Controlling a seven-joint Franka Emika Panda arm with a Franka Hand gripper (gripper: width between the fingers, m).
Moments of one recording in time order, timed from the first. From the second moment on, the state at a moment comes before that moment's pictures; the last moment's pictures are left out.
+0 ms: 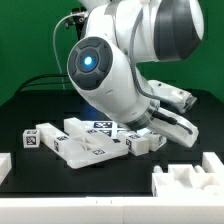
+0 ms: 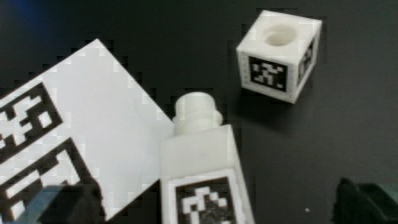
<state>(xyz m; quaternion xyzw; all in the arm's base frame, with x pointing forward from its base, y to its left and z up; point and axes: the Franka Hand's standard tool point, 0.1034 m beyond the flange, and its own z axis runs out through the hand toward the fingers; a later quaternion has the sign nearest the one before) 0.424 0.065 0.030 -0.82 0.35 0.45 0.08</state>
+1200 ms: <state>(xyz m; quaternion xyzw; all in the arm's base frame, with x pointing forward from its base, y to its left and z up) 0.414 0.073 0.010 -0.82 0.35 0.45 0.07</state>
